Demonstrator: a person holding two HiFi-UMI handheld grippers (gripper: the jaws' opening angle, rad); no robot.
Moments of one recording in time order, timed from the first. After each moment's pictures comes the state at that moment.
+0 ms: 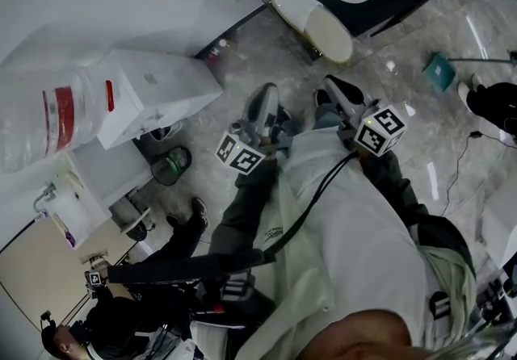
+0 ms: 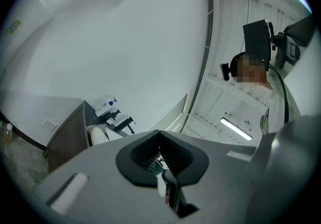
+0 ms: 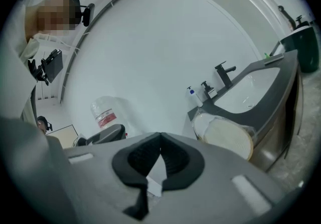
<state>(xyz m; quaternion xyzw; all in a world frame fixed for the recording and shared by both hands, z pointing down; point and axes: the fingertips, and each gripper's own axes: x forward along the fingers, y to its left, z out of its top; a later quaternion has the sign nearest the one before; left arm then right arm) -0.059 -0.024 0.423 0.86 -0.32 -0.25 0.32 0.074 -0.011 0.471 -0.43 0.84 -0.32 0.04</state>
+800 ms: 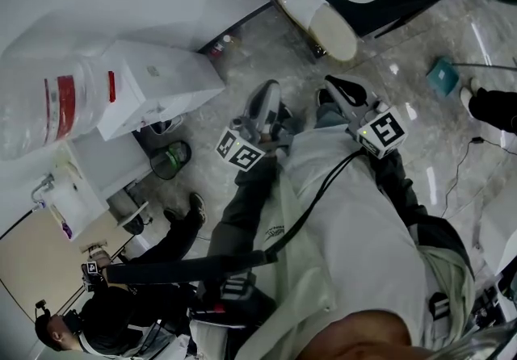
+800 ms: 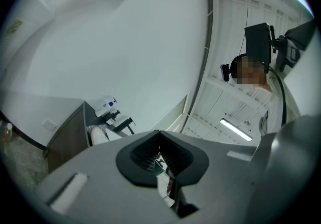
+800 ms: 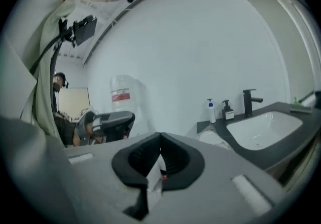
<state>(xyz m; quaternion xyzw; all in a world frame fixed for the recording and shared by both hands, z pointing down) -0.062 -0.021 0.423 0.86 -0.32 -0.26 0.32 0.057 -0.005 0.448 -0.38 0.91 -0.13 -0.06</state>
